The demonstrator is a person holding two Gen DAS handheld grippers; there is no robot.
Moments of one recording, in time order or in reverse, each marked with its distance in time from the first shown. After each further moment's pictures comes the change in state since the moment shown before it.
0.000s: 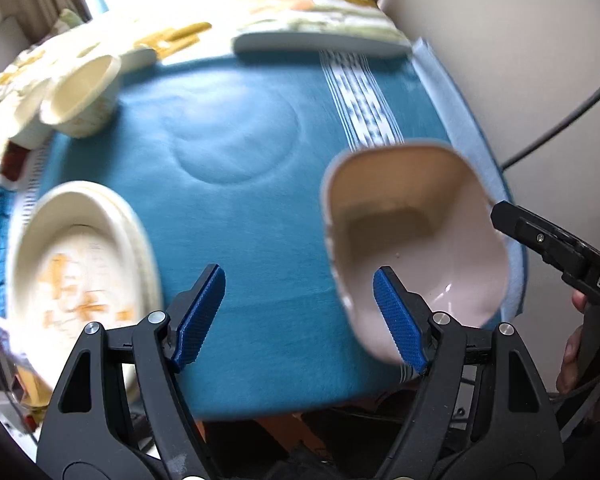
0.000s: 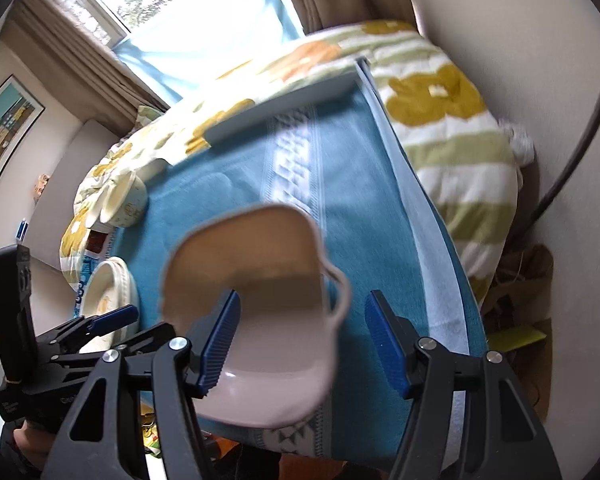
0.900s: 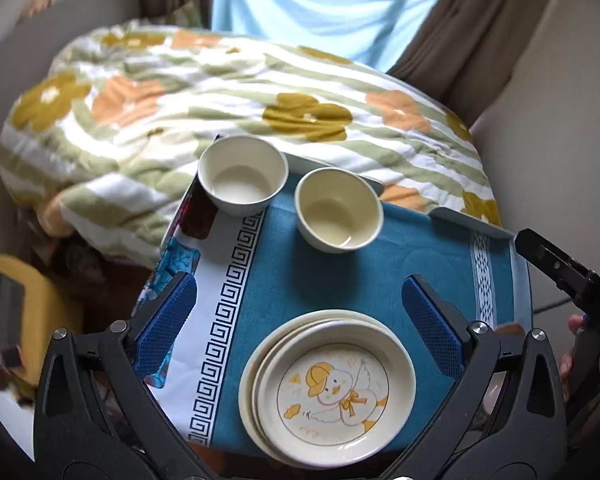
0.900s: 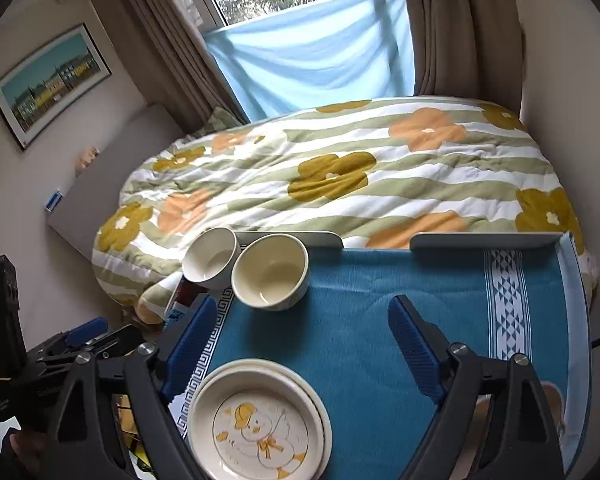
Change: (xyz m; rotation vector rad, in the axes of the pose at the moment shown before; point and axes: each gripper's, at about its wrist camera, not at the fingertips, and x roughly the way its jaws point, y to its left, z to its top) left arm -0.102 0.290 0.056 -0.358 -0.210 0.043; right arm 0.065 0.277 0.105 -0.271 -0.064 0.034
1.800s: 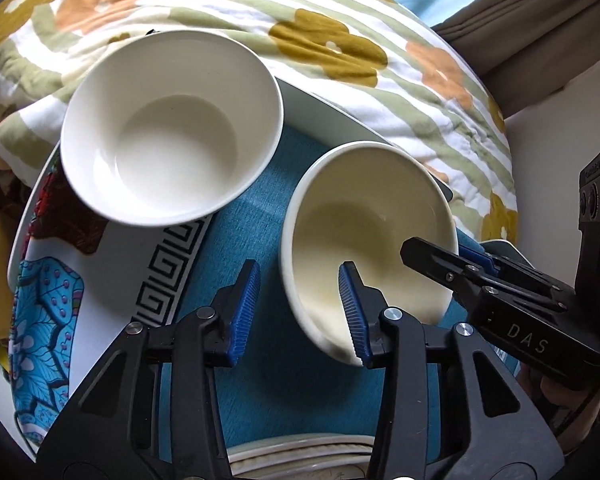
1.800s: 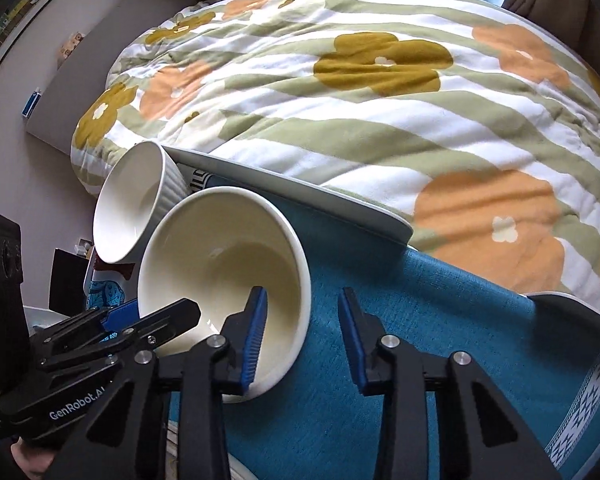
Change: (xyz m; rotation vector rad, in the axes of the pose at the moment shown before) left arm 0.207 -0.005 0.038 -0.172 0.244 -0.023; right arm 0.230 -0.009 0.035 -0.140 0.465 0.122
